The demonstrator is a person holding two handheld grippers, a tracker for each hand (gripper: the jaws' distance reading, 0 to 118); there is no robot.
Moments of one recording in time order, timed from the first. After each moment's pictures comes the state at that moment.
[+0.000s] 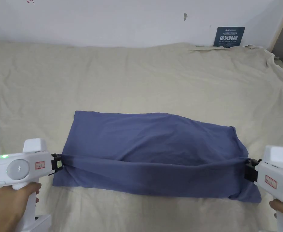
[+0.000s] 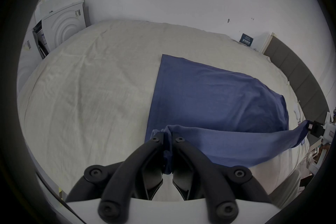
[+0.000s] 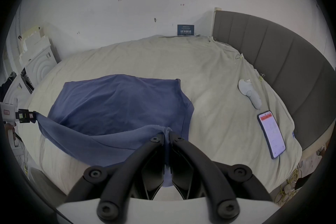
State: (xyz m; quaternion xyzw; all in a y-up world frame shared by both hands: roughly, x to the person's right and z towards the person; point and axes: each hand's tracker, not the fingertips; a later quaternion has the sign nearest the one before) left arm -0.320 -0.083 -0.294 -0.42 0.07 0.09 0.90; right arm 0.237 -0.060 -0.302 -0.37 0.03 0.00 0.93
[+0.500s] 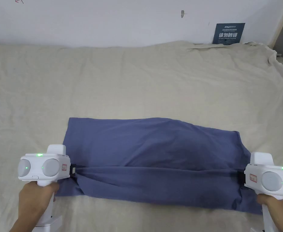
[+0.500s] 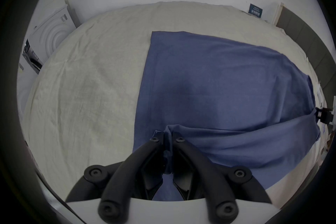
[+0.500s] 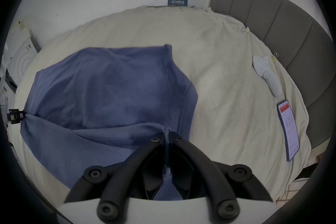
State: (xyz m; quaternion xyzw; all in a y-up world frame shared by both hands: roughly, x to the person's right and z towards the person) left arm -0.297 -0.150 -0.377 -0.49 0.09 0.01 0.87; right arm 0.232 -0.140 -0.375 -0.47 -0.02 0.01 0.88
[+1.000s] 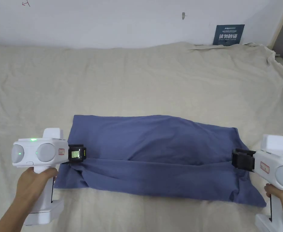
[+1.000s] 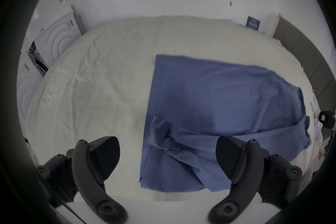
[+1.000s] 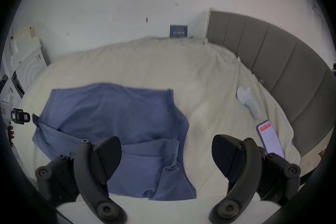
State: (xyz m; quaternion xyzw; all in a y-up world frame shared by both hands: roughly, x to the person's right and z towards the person) left arm -0.297 -0.076 -0.345 -0.43 0.09 0.03 0.90; right arm 0.229 -0.046 -0.321 -0.35 -0.01 0.01 0.94
